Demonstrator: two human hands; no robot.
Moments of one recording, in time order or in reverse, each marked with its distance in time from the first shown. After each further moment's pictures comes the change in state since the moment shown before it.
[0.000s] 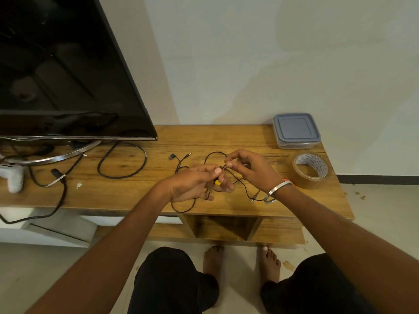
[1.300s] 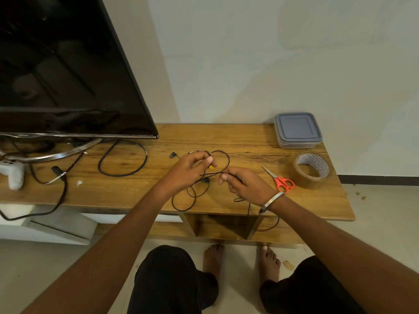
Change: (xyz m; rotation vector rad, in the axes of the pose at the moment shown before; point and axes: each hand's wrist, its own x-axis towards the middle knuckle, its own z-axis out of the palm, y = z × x) left_hand 0.007 -0.012 -0.016 0.441 0.482 0.303; right_hand -0.021 -0.010 0.023 0.147 -0.217 0.103
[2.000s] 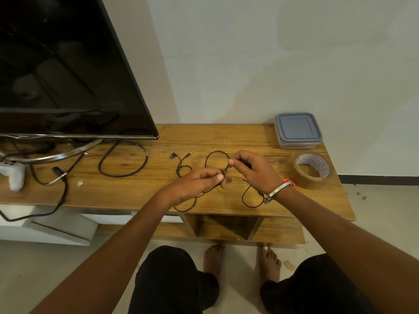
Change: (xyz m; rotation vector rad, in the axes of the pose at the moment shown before) left_hand -0.016 0.013 0.013 -0.067 -0.335 -0.129; right_hand 0.010 -0.003 -0.024 -0.147 0.239 -0.115
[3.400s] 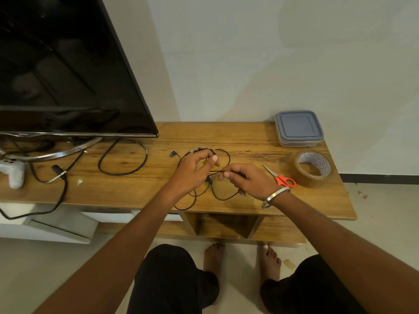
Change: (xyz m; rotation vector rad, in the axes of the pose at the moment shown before) left_hand 0.017 -0.012 -0.004 0.179 0.464 0.151; right_hand -0.011 0.005 0.014 0.184 -0.242 0.131
